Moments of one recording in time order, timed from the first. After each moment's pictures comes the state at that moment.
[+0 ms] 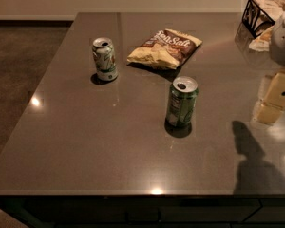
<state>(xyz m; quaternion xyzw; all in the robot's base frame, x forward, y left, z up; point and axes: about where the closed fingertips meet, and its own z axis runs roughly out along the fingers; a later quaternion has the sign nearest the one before) 0.438 -0.216 0.977 -0.60 0.78 -0.04 0.16</state>
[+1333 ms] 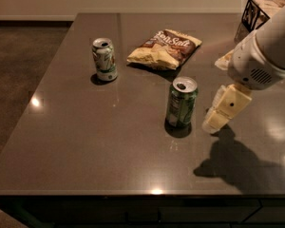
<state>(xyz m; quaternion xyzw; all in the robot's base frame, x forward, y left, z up) 0.468 -0.157 0.926 -0.57 0.79 0.06 0.23</state>
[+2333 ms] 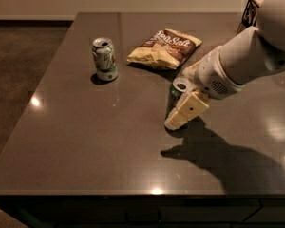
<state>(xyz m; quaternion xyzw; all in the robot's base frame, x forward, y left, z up) 0.491 -0.091 0.895 -0.55 0.77 0.13 0.29</state>
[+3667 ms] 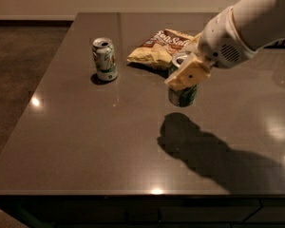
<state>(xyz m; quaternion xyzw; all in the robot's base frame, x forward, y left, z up) 0.498 -0.081 0.967 -0.56 0.75 0.15 0.33</state>
